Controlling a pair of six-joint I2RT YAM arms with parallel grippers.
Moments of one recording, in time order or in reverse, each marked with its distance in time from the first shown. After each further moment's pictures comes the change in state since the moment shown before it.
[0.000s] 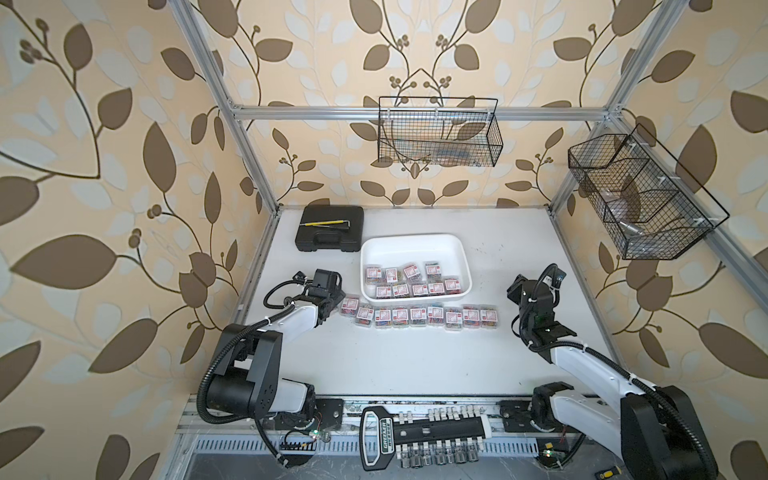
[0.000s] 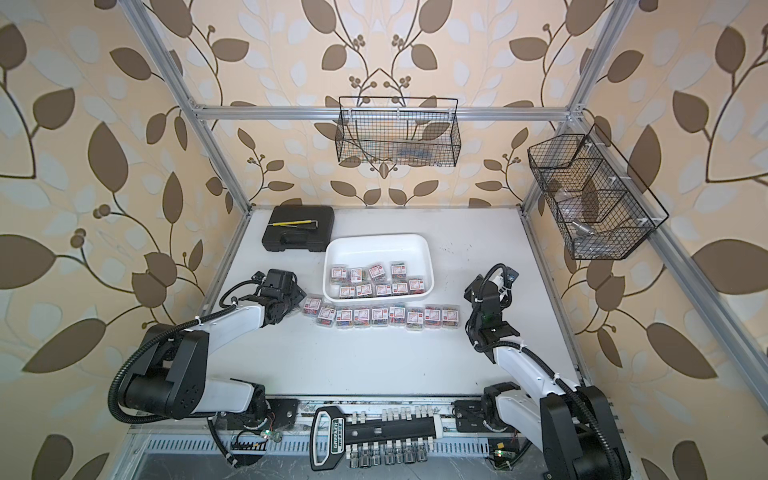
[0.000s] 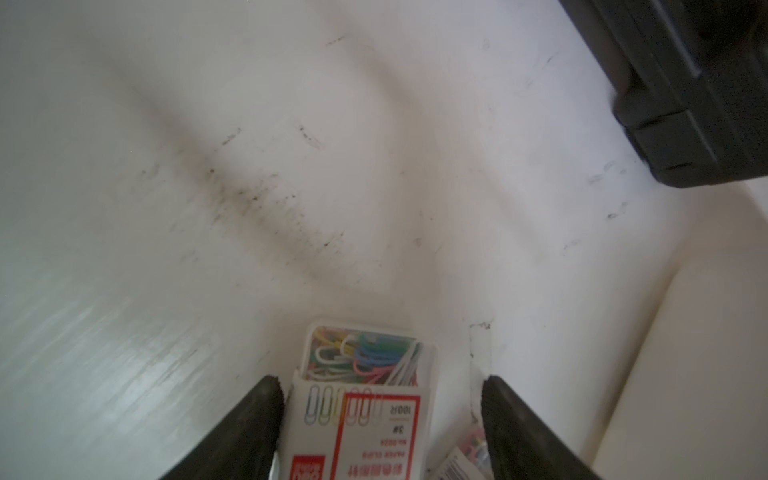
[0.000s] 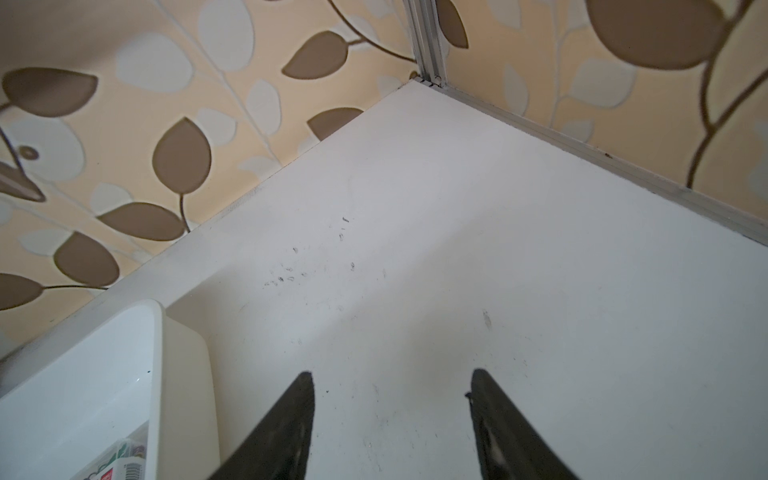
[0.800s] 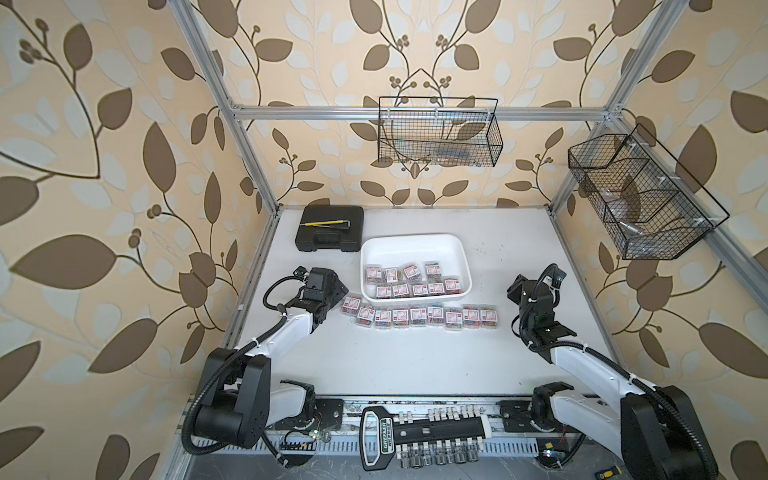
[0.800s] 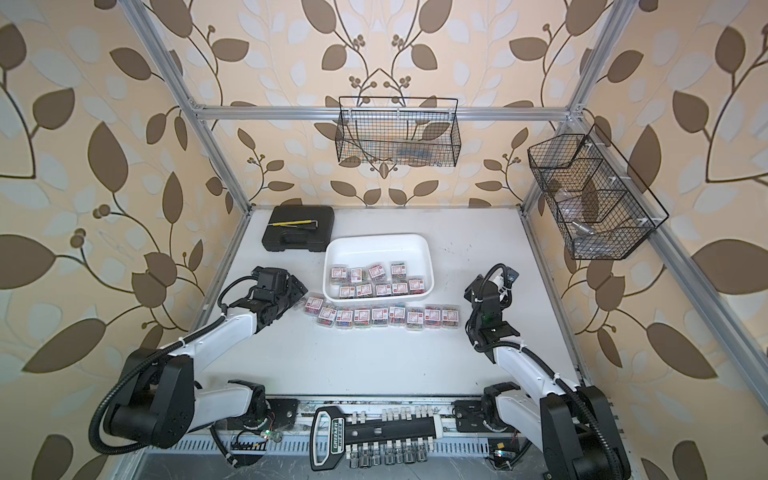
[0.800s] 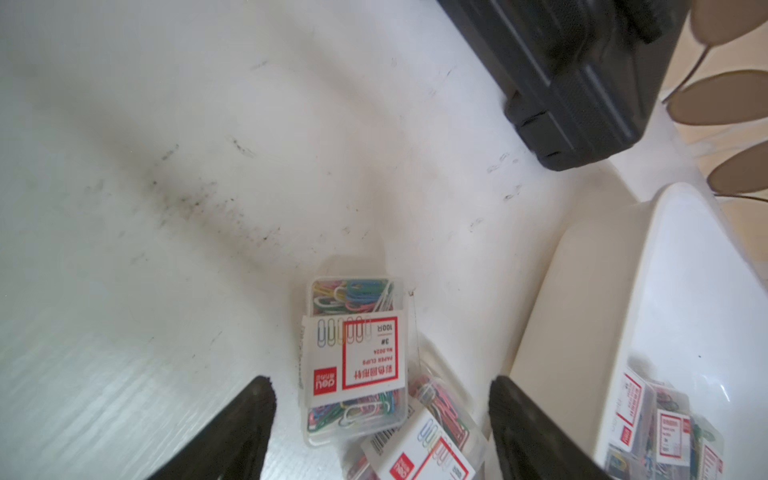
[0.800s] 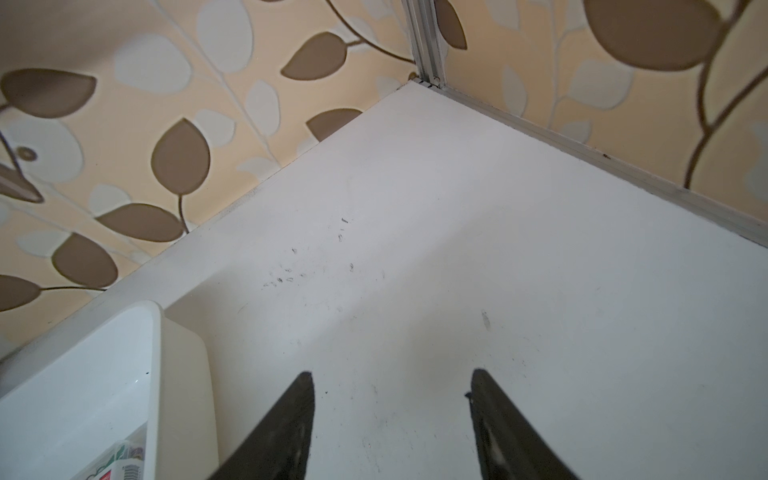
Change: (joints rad) left arm 0.000 -0.172 -0.011 -0.033 0.058 0.055; right arm 0.000 0.000 0.000 0.000 0.004 0.000
